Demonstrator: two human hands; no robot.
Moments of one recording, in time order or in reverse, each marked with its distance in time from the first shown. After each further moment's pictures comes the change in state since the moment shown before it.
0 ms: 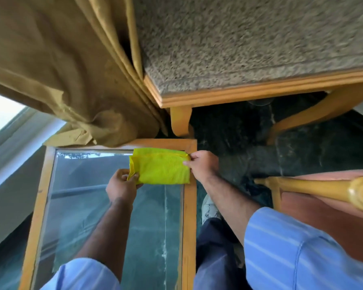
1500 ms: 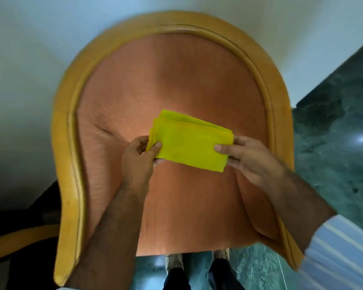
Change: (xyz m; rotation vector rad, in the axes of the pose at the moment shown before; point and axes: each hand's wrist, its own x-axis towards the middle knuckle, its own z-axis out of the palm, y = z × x) left_hand -0.691 0.050 0.325 0.530 -1.653 0.754; right_hand -0.489 0.393 -0.403 1.657 1.147 0.149
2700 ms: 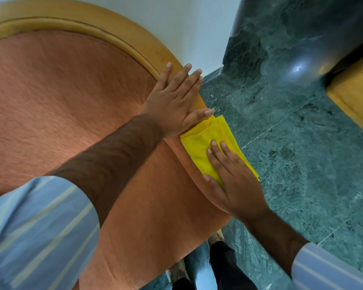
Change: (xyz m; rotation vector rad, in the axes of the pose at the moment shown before) left_hand 0.015 -0.013 0.290 1.618 -0.817 1.457; right_hand -0.064 0.138 -0.143 -1.235 0.525 -0.576
